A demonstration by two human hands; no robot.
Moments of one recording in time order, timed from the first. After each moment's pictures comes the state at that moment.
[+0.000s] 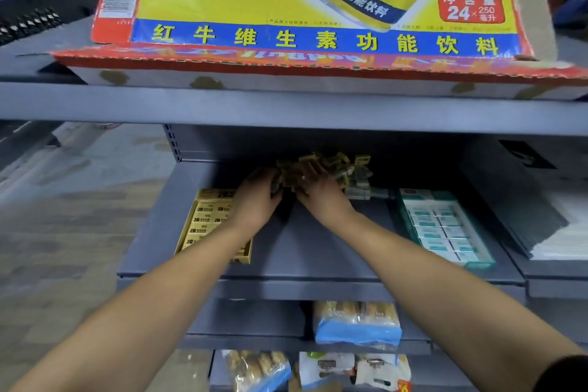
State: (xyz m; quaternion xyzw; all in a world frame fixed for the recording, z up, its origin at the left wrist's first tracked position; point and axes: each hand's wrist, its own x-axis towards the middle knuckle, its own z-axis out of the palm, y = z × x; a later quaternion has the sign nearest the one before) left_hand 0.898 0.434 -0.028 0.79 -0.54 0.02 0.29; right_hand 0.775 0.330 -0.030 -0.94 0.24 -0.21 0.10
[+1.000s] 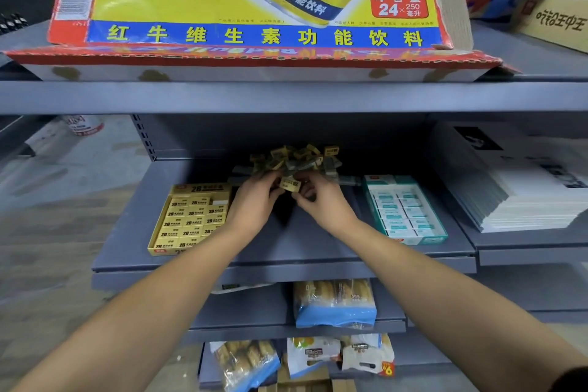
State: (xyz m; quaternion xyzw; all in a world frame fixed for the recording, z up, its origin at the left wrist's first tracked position) left_hand 0.840 0.435 -0.027 0.74 -0.58 -0.01 0.34; right_hand 0.693 0.343 -0.034 -0.85 0.28 -0.31 0.32
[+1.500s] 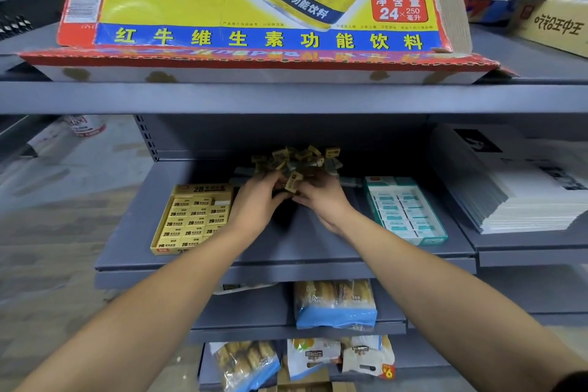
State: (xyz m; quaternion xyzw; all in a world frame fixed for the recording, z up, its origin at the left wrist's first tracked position) left_hand 0.836 0.440 -0.021 0.73 -0.58 0.00 0.36; right_hand 0.709 0.349 -0.022 -0.59 0.31 -0.32 0.67
